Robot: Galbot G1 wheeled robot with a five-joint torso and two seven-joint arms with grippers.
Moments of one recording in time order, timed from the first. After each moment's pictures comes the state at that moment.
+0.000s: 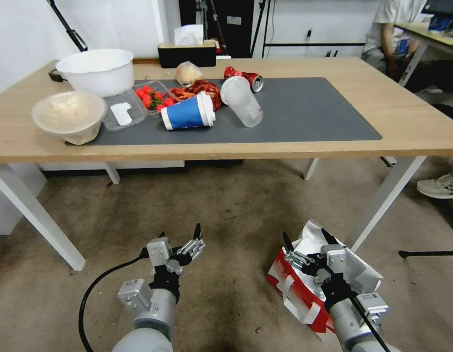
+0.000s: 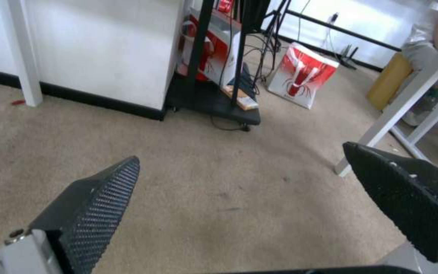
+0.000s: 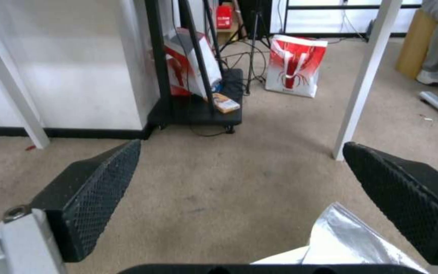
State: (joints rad) left arm 1.72 -1.39 -0.22 -2.34 -0.39 0.20 -0.40; right arm -1.83 1.53 0.55 2.32 0.05 -0.14 -0.12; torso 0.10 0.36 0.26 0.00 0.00
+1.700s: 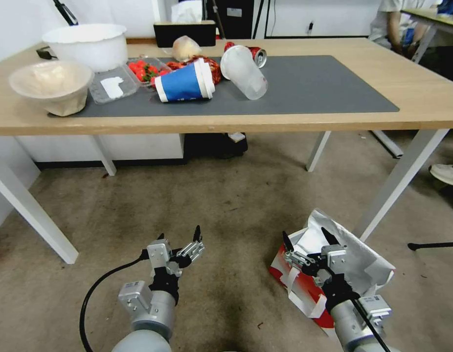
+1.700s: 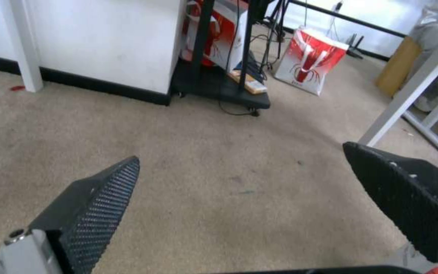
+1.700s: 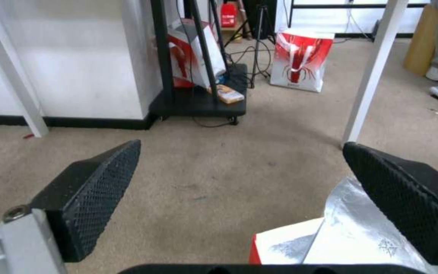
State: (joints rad) left arm 1.73 -1.37 -0.23 -2.33 -0.38 0.18 -0.40; right arm -1.84 1.53 0.55 2.33 0.04 -0.12 -0.14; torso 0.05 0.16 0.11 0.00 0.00
